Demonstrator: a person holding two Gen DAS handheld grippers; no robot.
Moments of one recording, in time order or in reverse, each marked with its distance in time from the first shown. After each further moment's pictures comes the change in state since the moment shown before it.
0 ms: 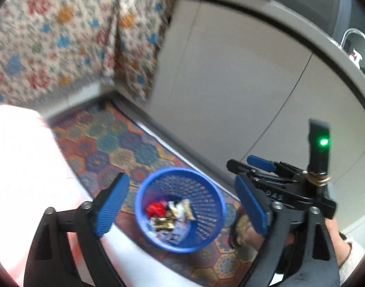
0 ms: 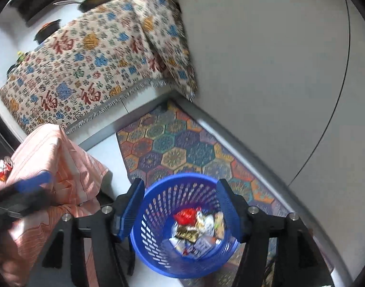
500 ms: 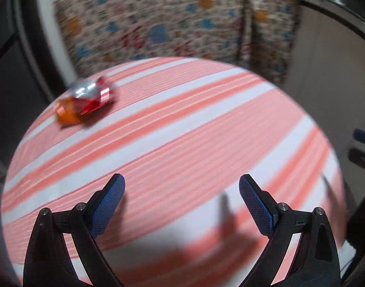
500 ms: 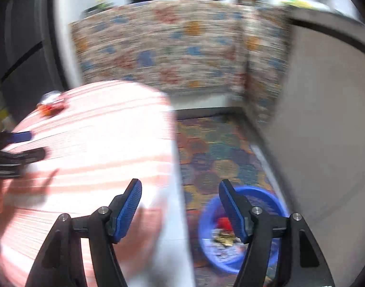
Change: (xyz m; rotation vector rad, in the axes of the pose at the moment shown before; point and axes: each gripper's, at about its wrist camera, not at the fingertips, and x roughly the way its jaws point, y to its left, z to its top) left arm -0.151 0.219 -0.102 -0.174 0.086 0.618; right arm -0.061 0.229 -0.038 -0.439 0.012 0.182
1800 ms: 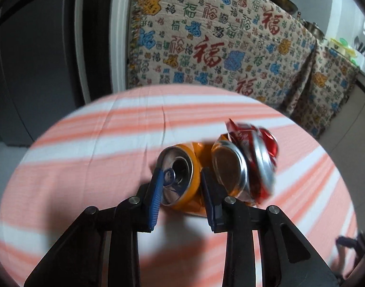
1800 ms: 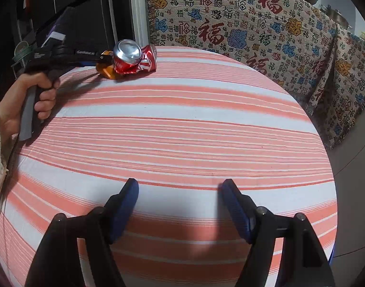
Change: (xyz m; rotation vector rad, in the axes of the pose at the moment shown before) left arm 0.075 0.207 0.049 -0.298 -0.088 -0.078; right arm 0.088 0.193 0.029 -0.207 0.131 0.142
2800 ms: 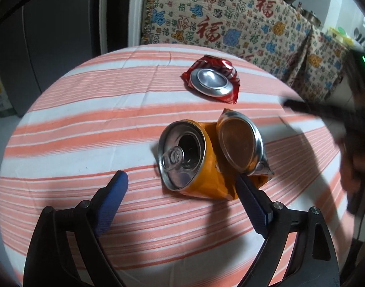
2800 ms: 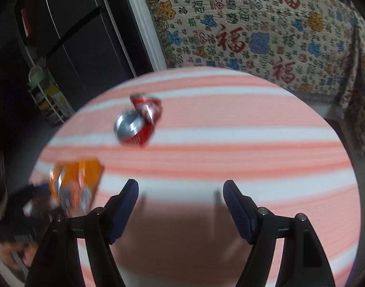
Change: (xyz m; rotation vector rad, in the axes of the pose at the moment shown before) left arm -0.082 -0.024 -0.113 -0.020 0.083 0.060; right arm 0.037 -0.006 0.100 0.091 -0.022 0.235
